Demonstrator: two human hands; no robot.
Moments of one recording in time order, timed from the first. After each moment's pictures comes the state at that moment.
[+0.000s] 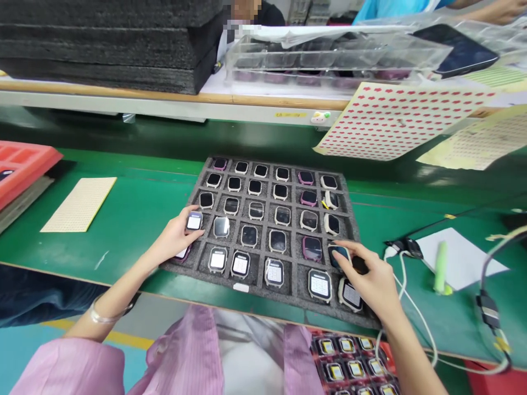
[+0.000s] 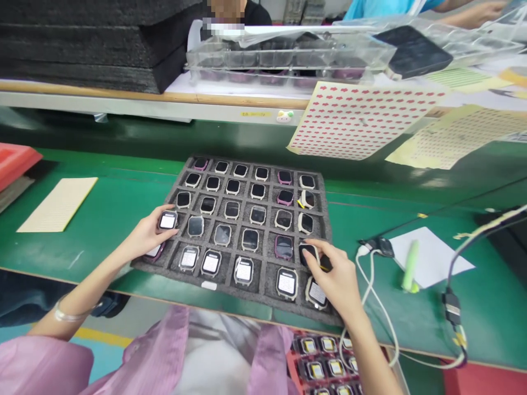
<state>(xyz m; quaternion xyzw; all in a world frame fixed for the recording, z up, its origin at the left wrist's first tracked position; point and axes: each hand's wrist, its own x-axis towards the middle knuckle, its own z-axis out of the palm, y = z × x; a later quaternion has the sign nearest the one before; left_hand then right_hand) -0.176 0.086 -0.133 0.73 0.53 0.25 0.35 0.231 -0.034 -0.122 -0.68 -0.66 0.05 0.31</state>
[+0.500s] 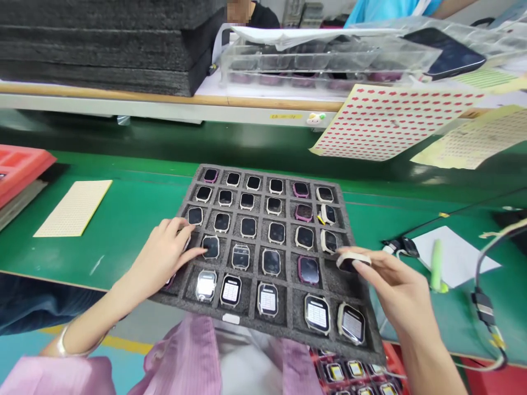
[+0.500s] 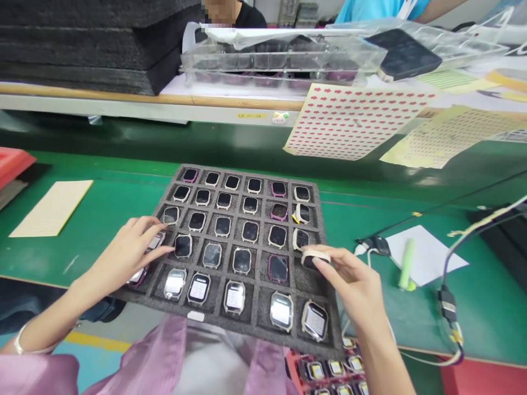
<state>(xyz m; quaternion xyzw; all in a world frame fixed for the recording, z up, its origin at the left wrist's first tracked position) -0.177 0.055 -0.098 0.88 0.46 0.09 0.06 0.224 -0.050 -0.094 -0.66 -0.52 0.29 0.47</state>
